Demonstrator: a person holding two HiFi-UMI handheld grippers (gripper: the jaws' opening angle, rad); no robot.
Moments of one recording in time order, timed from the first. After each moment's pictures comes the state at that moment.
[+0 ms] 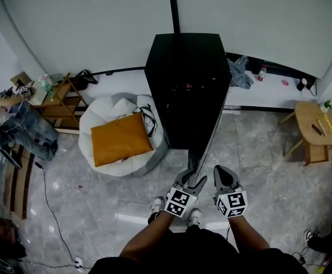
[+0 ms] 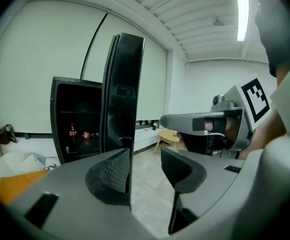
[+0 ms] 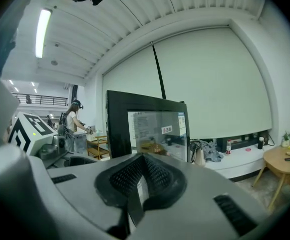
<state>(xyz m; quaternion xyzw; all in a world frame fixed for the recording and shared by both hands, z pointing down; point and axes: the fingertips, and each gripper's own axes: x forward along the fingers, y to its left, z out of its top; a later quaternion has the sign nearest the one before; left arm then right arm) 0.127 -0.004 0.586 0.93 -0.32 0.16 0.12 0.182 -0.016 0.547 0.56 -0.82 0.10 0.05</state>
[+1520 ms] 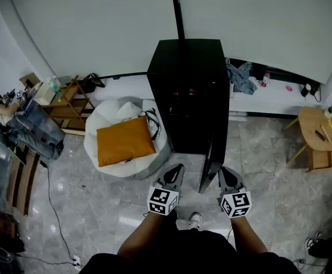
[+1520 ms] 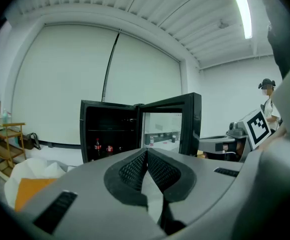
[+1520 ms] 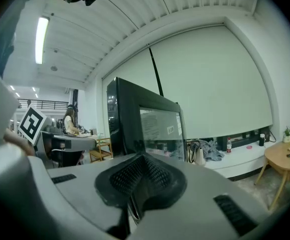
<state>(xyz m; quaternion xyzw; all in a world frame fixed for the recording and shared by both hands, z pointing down) 0.063 -0.026 0.529 0.89 -0.44 0.10 0.09 0.215 -0.007 0.547 0.55 -0.83 0.11 0.03</state>
